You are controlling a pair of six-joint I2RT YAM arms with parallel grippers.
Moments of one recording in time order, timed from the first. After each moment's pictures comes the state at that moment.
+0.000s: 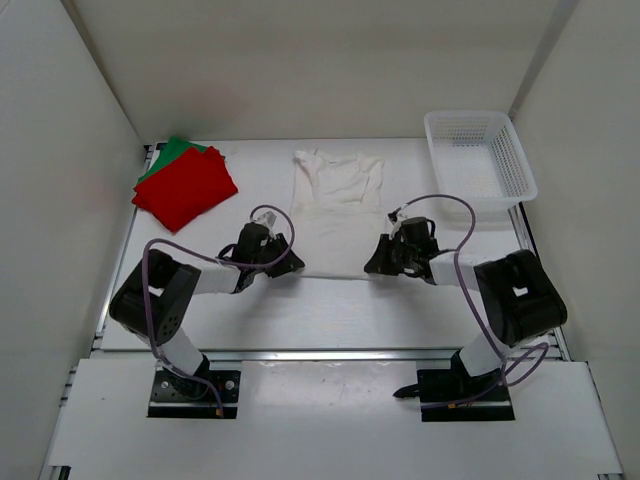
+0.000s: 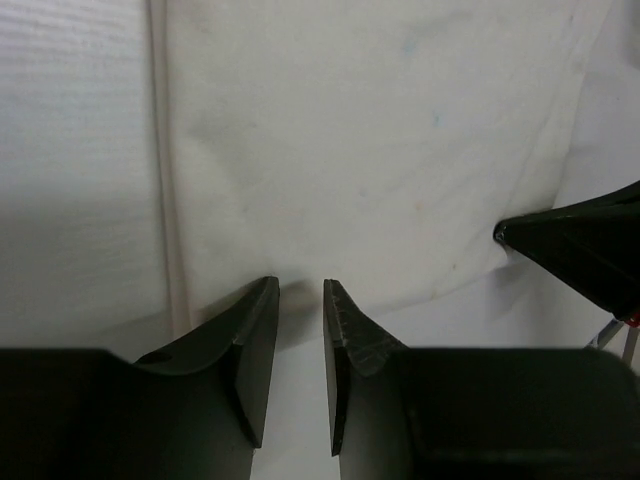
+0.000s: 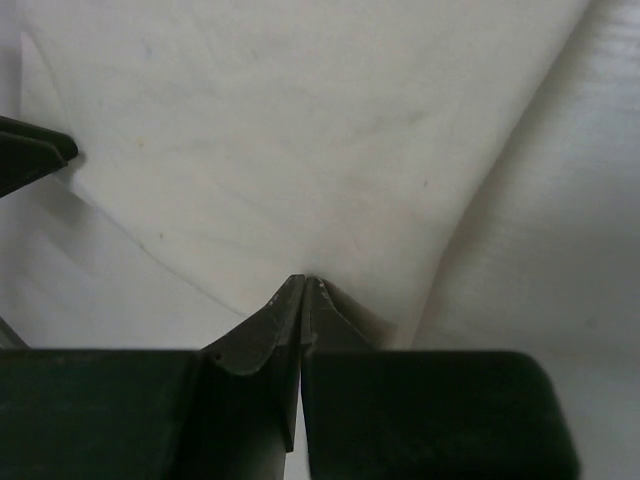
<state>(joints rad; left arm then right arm) -0.47 1.66 0.64 0.34 0.22 -0.75 0.35 1.62 0.67 0.15 -0.40 0.46</state>
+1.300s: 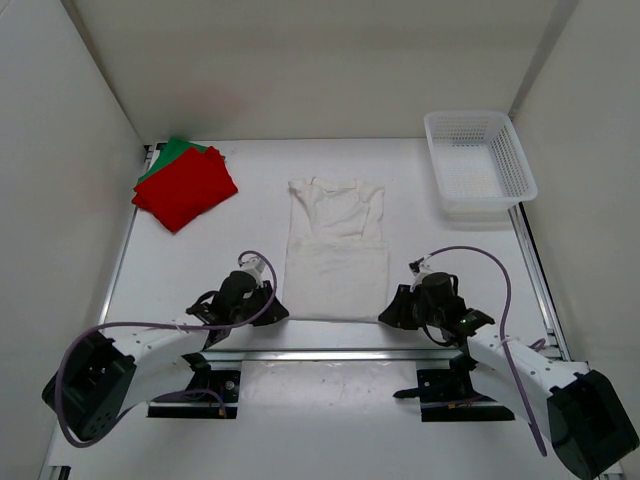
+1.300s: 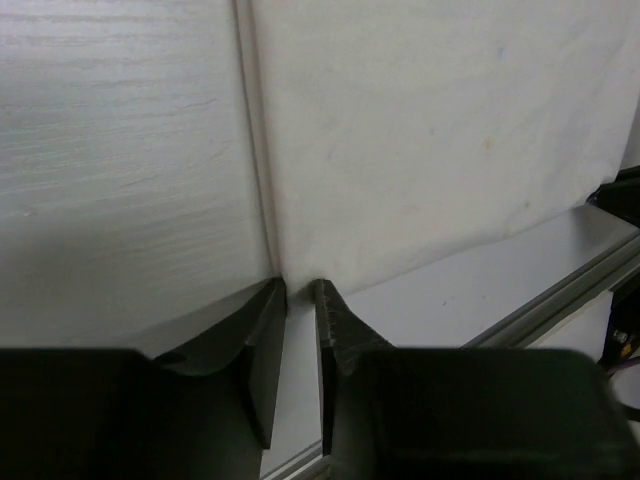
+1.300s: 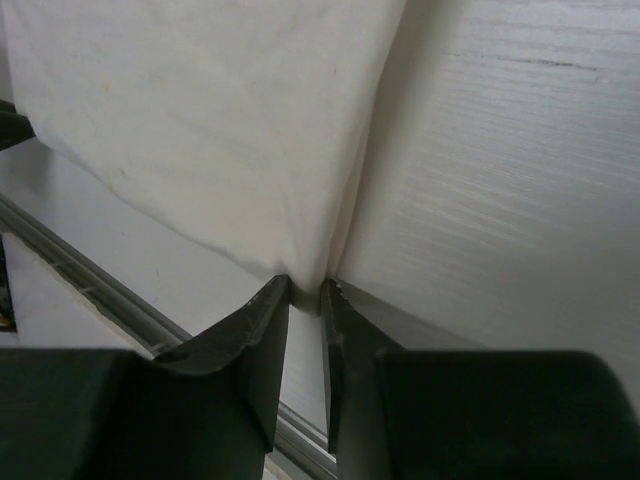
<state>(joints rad) -0.64 1.02 0.21 0.09 0.13 -0.75 0.48 0.84 0.17 -0.08 -0.32 0.60</state>
